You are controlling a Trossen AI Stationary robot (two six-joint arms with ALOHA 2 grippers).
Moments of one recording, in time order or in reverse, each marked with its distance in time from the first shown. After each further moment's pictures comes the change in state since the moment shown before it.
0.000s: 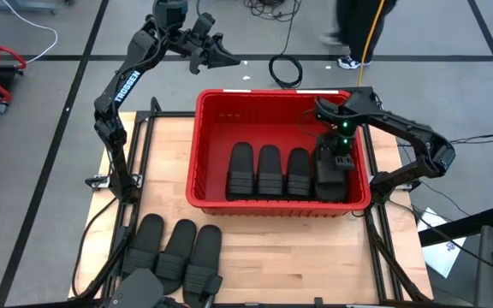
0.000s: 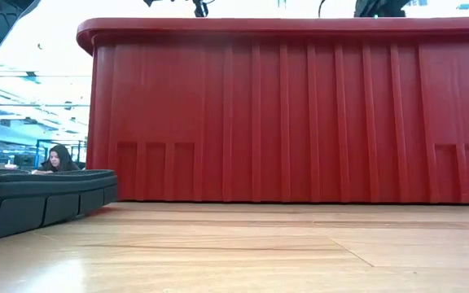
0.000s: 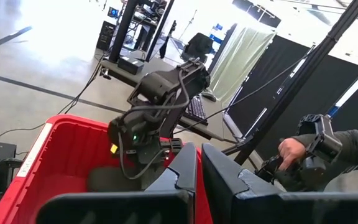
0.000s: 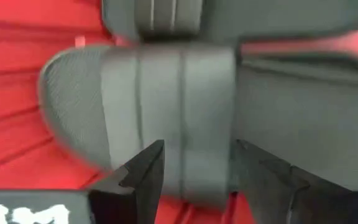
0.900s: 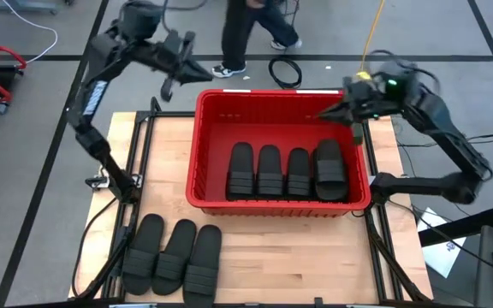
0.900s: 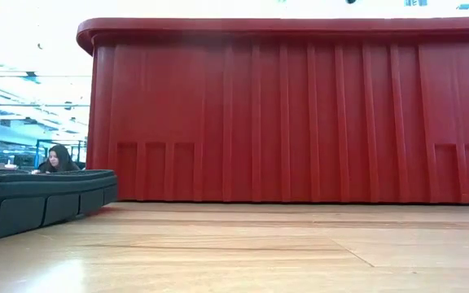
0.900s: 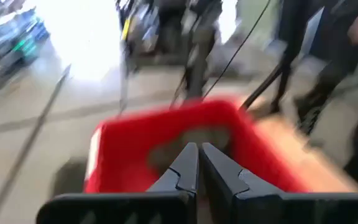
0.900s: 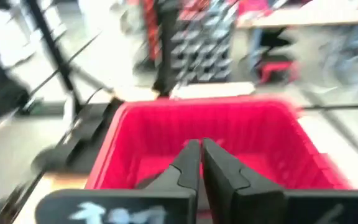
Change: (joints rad) left arm -0.021 -0.200 0.001 -0.449 -0.157 0.730; right arm 0.000 -0.385 0.256 0.777 -0.394 0.487
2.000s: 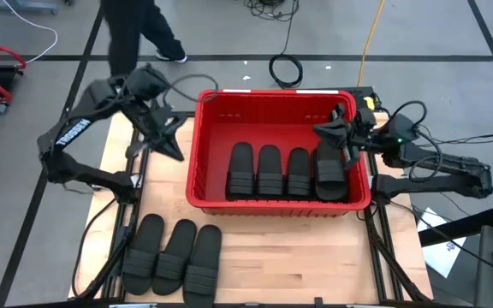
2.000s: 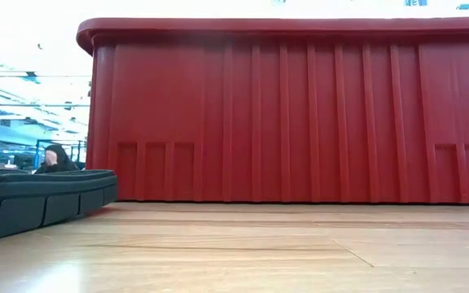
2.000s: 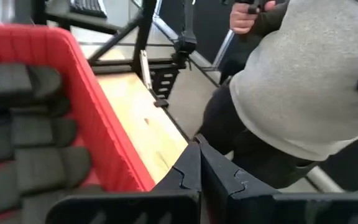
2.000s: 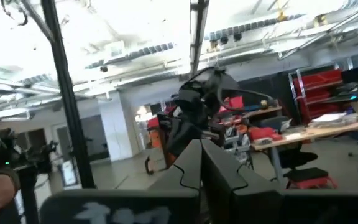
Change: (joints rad) left arm -0.250 -0.410 -0.672 -0.179 0.163 0.016; right arm 0.442 -0.241 -0.670 1.170 0.471 0.514
